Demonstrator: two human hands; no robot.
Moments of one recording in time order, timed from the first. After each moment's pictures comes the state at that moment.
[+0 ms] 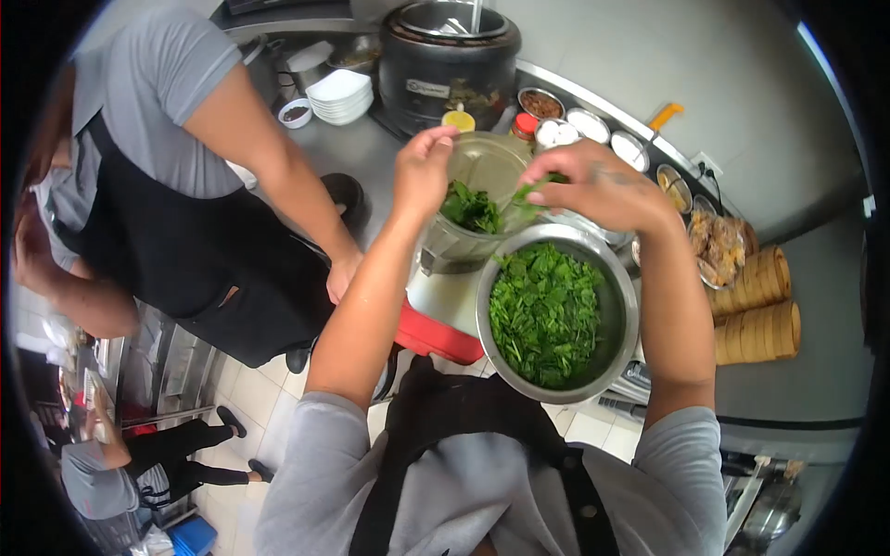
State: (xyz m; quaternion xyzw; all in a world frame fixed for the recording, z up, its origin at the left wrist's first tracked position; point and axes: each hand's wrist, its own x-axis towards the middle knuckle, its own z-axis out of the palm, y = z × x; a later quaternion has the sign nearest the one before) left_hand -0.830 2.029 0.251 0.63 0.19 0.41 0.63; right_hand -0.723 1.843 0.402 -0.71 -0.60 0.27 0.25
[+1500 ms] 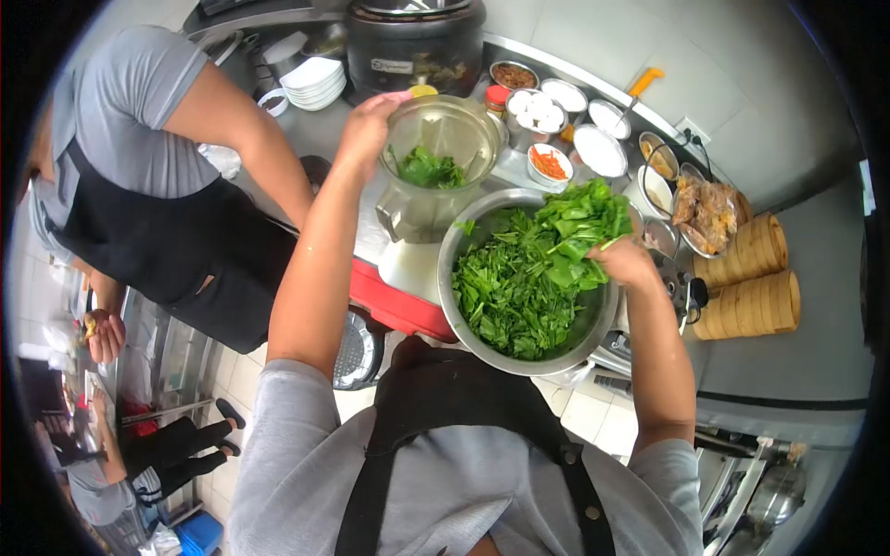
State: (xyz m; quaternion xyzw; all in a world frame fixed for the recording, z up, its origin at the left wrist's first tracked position) left_hand -0.829 2.043 0.271 0.62 0.22 0.27 0.70; right_hand -0.699 1.692 0.296 -0.84 -0.40 0.22 0.30
